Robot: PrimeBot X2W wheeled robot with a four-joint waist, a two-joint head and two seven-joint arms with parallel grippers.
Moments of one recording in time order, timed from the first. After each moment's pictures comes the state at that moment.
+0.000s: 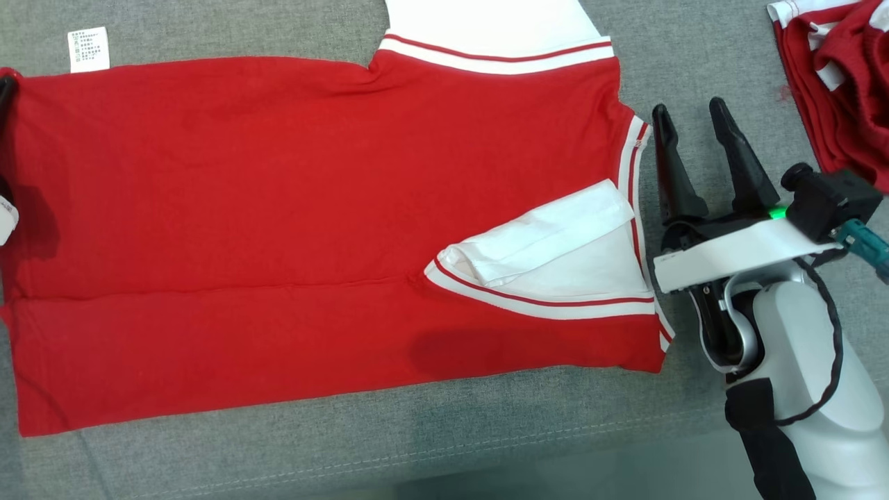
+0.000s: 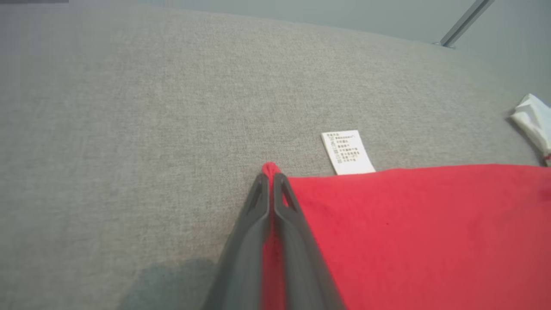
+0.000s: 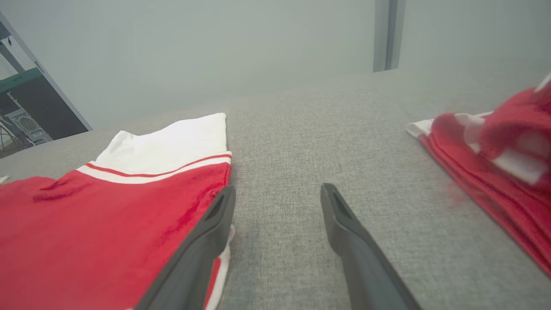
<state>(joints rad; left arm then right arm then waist) -0.85 0.78 -0.63 0.54 -1.16 -0.13 0.04 -0.57 -0.06 0.17 0.37 0.36 0.13 -0.25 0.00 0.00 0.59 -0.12</state>
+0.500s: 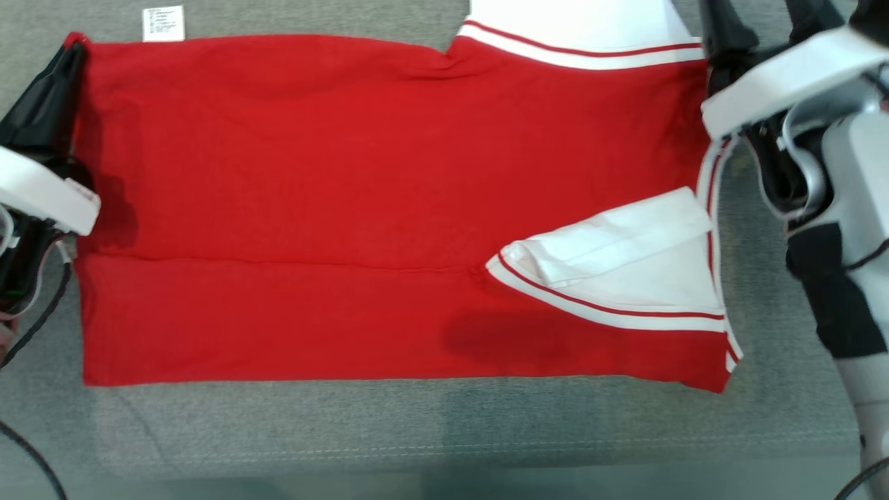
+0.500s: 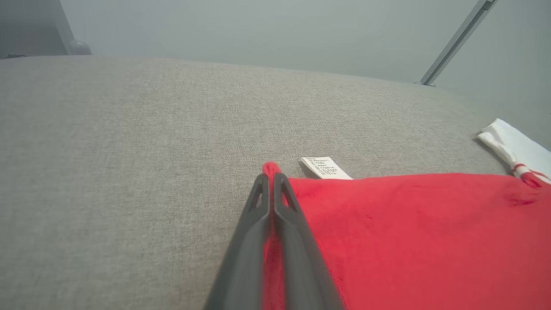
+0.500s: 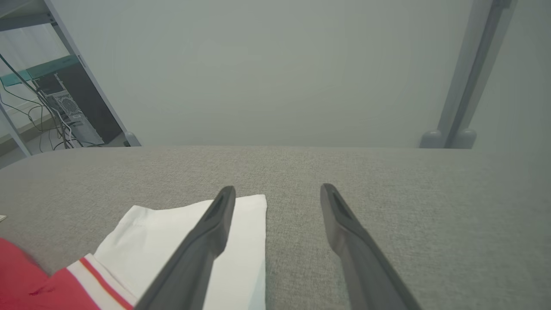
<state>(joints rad) -0.88 0.68 -0.71 0.52 -1.11 -0.13 -0.21 -0.98 -0.20 0.29 0.56 0.44 0.13 -0.12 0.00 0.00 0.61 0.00</state>
